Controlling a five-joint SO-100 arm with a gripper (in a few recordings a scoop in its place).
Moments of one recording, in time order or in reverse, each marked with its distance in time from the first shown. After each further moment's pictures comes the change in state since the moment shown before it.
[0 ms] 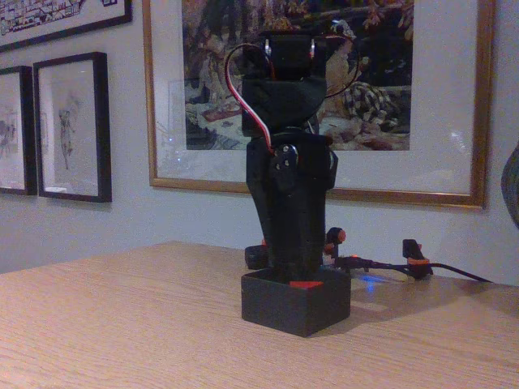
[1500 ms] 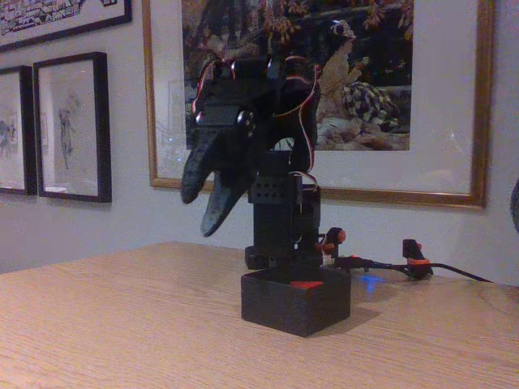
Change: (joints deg) arm -18.1 31.5 25.5 -27.9 -36.7
